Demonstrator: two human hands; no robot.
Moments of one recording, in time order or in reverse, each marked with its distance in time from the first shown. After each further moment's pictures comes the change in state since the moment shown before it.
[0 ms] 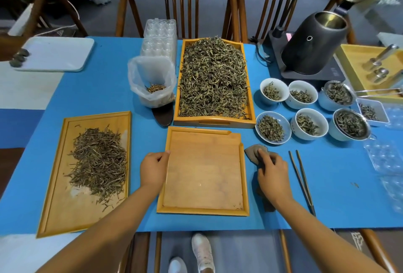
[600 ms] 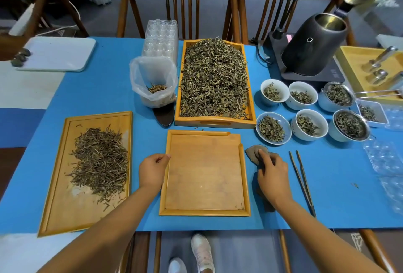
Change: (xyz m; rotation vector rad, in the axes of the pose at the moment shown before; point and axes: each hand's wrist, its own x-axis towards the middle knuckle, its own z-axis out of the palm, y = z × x) left_hand 0.000 -0.008 -0.002 -0.064 0.000 -0.081; right_hand -0.001 -0.003 0.000 -0.048 -0.019 0.030
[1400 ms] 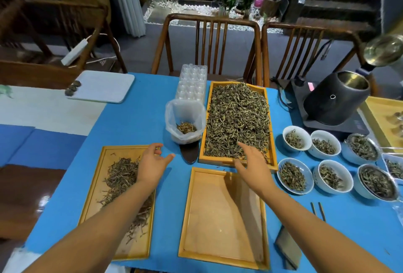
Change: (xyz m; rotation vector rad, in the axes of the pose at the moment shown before) left_hand 0.073 0.062 -0.080 -0.059 0.110 0.052; right_hand 0.073 -0.145 -0.038 0.183 -0.076 -0.380
